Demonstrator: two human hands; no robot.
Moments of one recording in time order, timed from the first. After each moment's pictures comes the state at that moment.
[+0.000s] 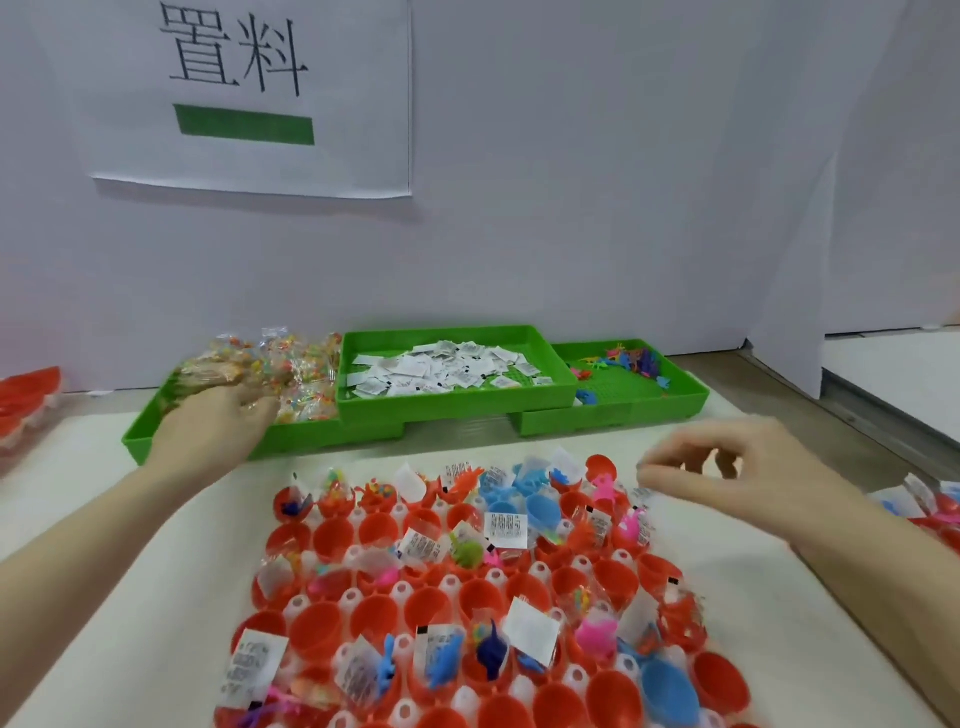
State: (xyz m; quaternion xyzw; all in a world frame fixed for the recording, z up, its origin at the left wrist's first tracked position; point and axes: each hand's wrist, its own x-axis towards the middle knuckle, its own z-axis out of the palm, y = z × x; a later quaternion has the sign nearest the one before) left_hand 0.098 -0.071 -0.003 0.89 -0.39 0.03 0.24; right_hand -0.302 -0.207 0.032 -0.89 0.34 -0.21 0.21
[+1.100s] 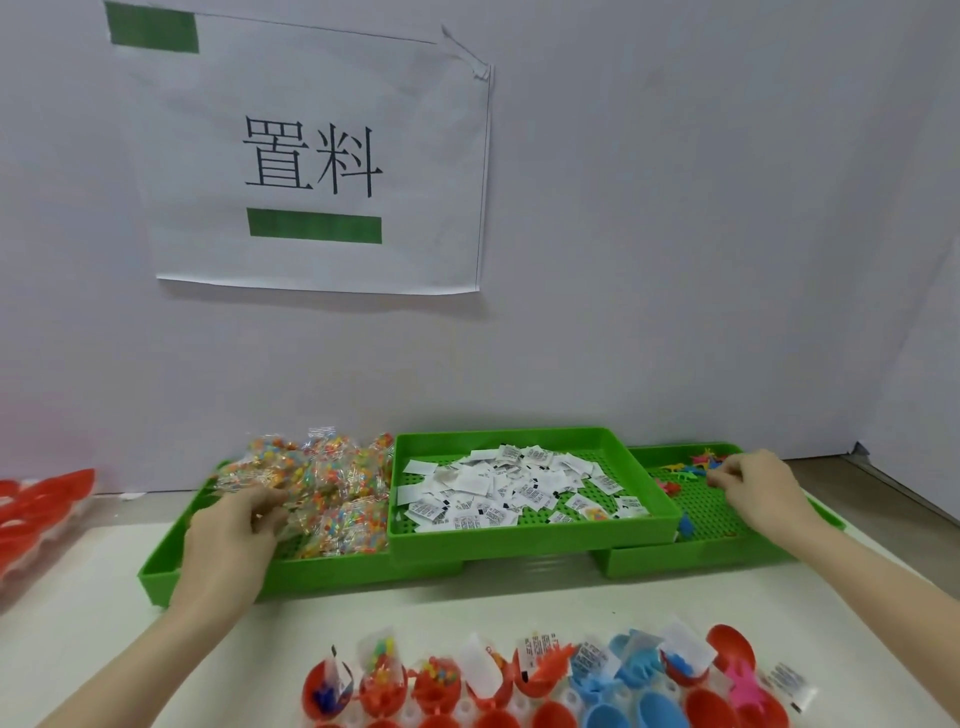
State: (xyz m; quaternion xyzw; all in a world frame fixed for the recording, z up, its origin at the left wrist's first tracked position) left_hand 0.141 -0.092 -0.032 0.83 -0.33 0.07 0.44; right_hand -0.189 -0.372 -0.006 -0.78 0.56 -0.26 0.13
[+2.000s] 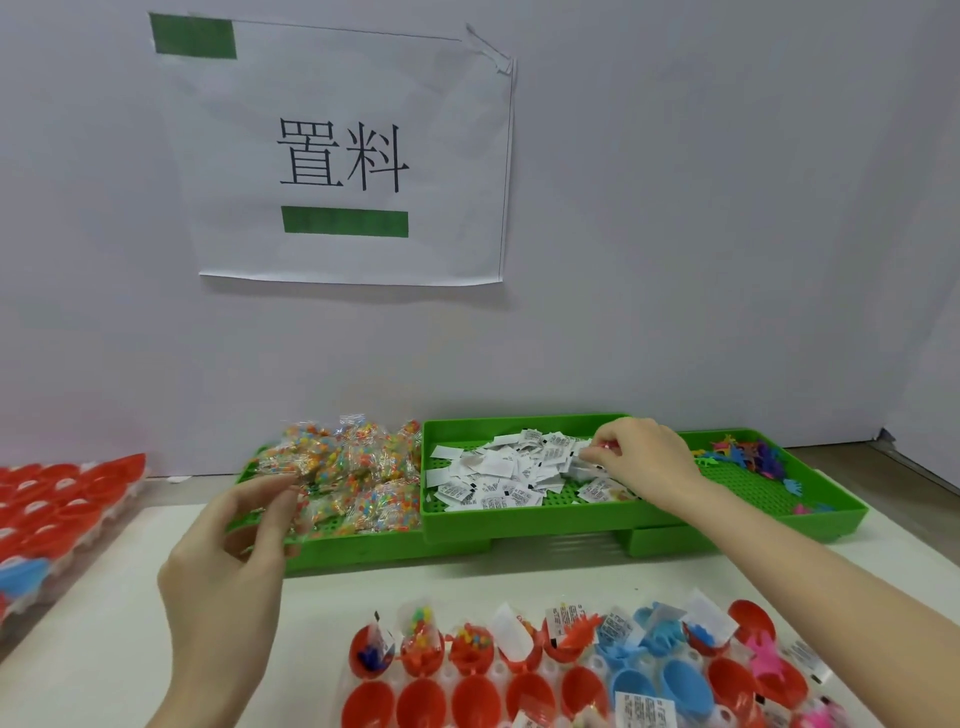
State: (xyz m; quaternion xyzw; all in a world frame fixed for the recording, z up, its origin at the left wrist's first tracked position) left_hand 0.084 -0.046 -0.012 0.66 -0.28 0.10 0.70; right_hand -0.094 -0.309 0.012 -0.90 0.38 -0.21 0.06
